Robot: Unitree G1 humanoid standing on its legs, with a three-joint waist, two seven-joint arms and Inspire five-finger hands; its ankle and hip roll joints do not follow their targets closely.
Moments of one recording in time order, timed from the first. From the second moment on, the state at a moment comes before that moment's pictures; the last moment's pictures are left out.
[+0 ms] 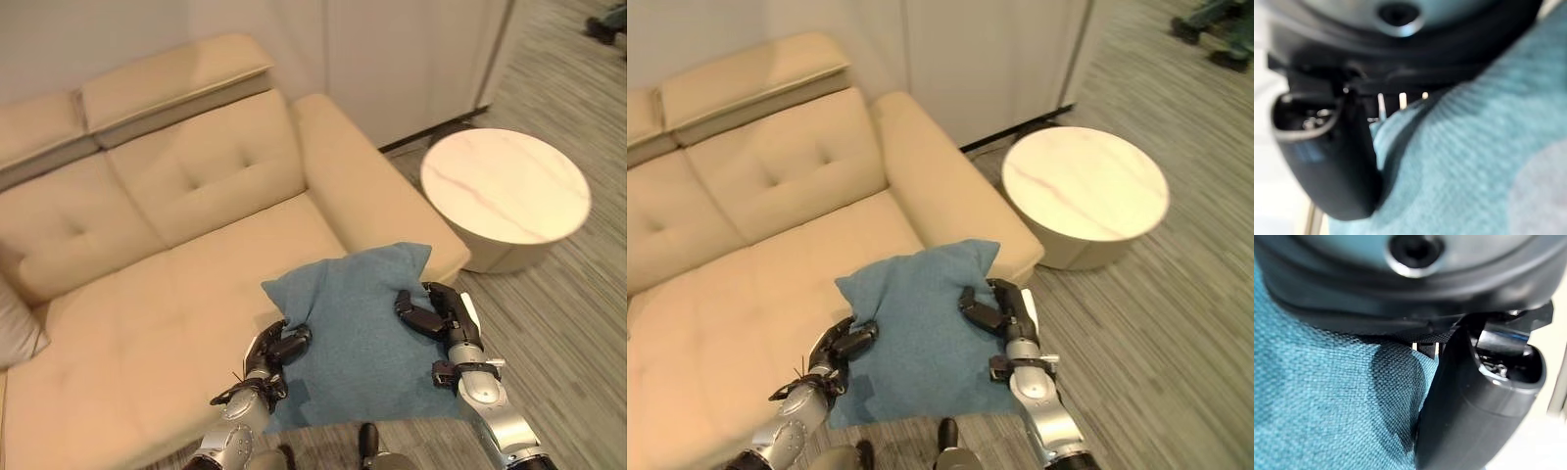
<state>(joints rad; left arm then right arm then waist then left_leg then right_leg) -0.05 0.23 -0.48 0.37 -0.89 -0.10 0.28 -0.01 -0.42 0.20 0.12 0.25 -0.01 -0.30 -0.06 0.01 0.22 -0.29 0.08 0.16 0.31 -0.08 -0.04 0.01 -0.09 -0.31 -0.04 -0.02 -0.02</state>
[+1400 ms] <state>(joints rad) -0.54 0.42 -0.34 0.54 -0.53 0.00 0.30 -0.60 -0.50 0.36 0.46 0.11 0.04 -0.25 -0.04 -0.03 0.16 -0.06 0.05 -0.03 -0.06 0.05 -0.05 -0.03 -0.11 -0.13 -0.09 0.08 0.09</state>
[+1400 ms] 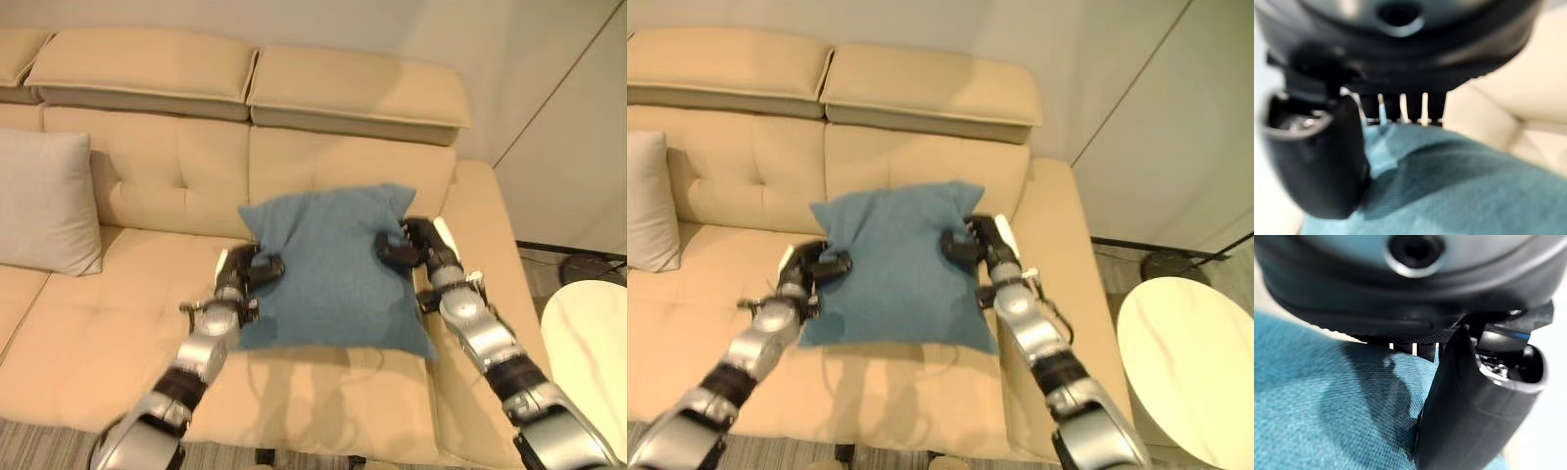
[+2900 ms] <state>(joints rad) -1.23 0.52 -0.49 1.10 -0.53 -0.12 0.27 -1.39 -0.54 0.73 1.16 0.15 -0.02 -0.24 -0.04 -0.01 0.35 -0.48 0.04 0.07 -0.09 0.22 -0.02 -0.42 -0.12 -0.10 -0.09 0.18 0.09</state>
